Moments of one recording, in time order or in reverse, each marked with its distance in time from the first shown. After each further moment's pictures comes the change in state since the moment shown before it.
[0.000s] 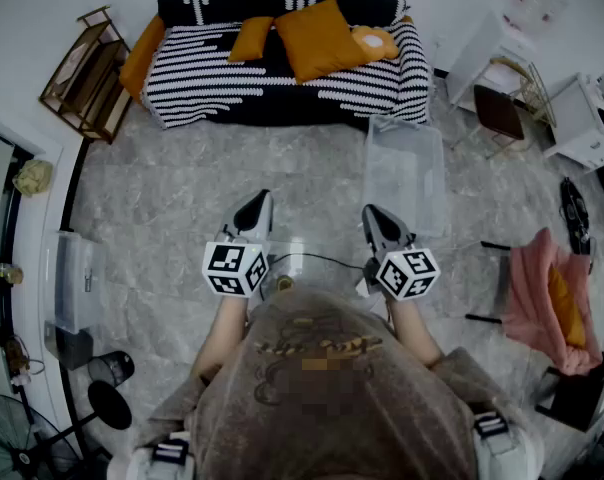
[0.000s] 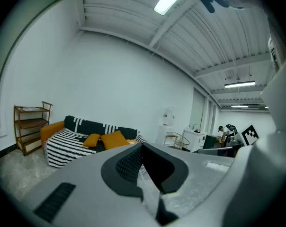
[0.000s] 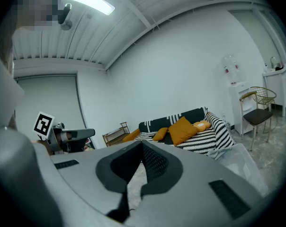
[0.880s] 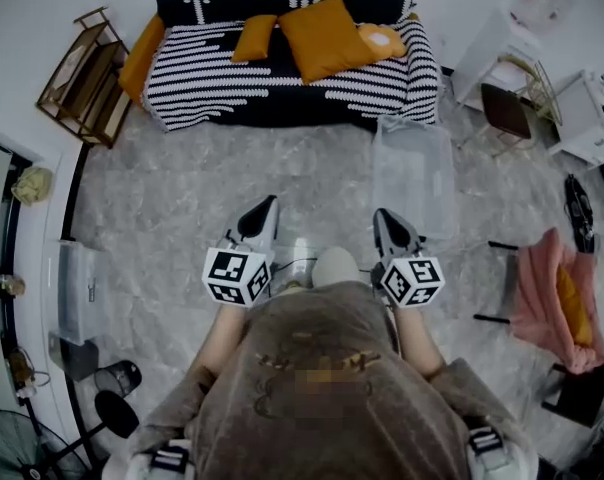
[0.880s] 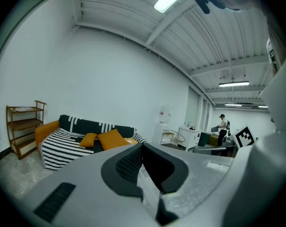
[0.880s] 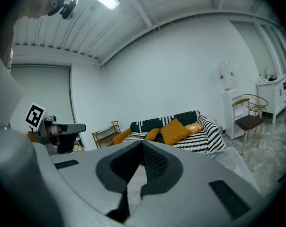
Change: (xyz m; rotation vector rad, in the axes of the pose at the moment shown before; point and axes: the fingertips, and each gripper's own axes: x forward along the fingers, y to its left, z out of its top) left arm 0.013 0.045 -0.004 0.027 0.018 -0.075; right arm 0.045 -0.003 -0.018 -0.053 -0.023 -0.115
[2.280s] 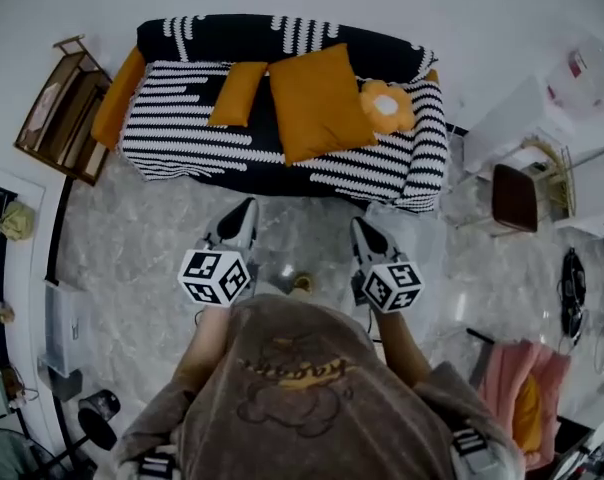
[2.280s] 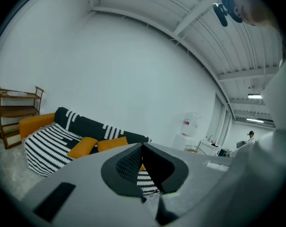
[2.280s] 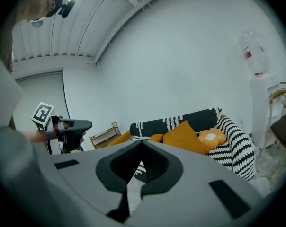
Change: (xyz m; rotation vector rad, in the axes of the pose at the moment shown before) left arm 0.425 0.171 0.128 -0.157 -0.013 0.131; right arm 0.394 -0.229 0.166 0.039 0.088 0.161
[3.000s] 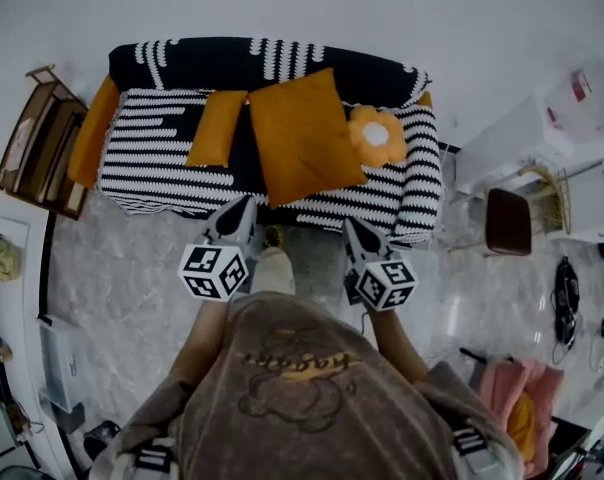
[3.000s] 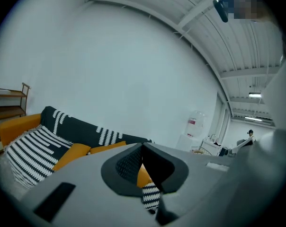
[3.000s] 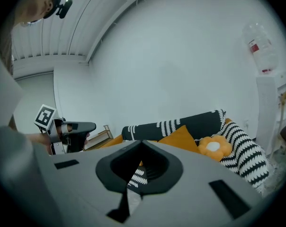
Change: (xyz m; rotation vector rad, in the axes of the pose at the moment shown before) left arm 0.192 0.070 0.040 0.000 0.033 -0.039; right arm 0.153 -0.096 0.065 0.023 0.010 -0.029
